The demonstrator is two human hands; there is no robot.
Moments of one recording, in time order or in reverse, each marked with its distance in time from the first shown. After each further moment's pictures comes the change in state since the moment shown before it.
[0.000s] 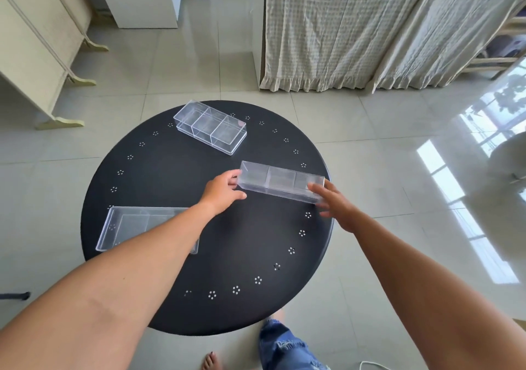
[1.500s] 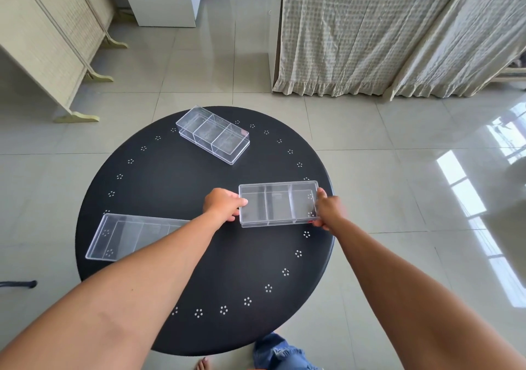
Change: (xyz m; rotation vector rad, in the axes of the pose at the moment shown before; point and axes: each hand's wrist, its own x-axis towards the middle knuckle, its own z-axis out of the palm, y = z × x) left_hand 0.013 0.021 0.023 -0.138 0.196 -0.350; right_hand 0.054 -0.020 0.007 -0.291 0.311 0.167
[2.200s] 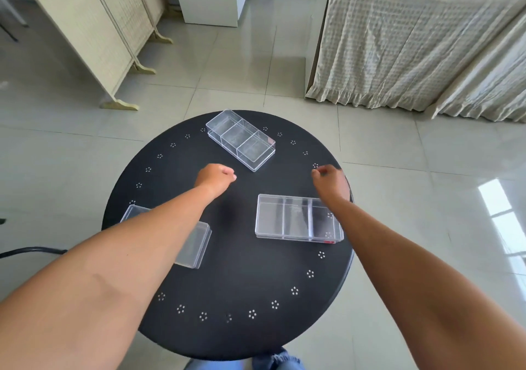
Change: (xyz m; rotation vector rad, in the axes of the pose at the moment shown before) left_hand 0.038 0.031 -0.071 0.190 0.171 0.078; right_hand 0.011 -0.105 0.009 -0.186 0.113 -0.407
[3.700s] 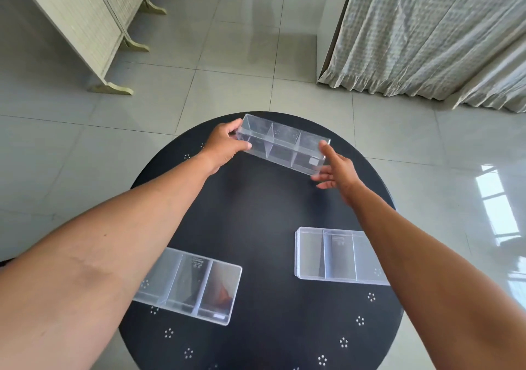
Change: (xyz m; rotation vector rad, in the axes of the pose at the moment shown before) left_hand 0.165 0.010 -0.063 -0.339 -0.157 0.223; right_hand 0.076 -0.093 0.064 0.571 -0.328 0.105
